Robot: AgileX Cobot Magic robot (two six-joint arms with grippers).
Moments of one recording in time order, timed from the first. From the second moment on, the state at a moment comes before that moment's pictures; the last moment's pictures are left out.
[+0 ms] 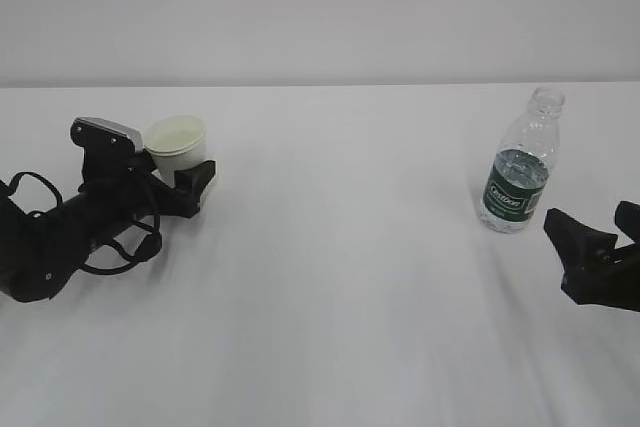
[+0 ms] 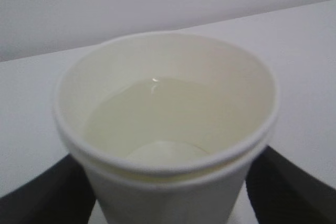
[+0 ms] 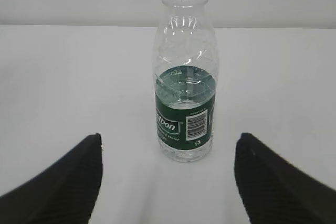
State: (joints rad) left arm -0.19 2.35 -0.96 0.30 -1.16 -0.10; right arm 0.16 1.63 -0.12 -0.03 -1.15 0.01
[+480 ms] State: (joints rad) left arm -0.19 2.29 -0.87 0.30 -1.16 -0.10; right arm 0.16 1.63 -0.12 -0.03 -1.15 0.01
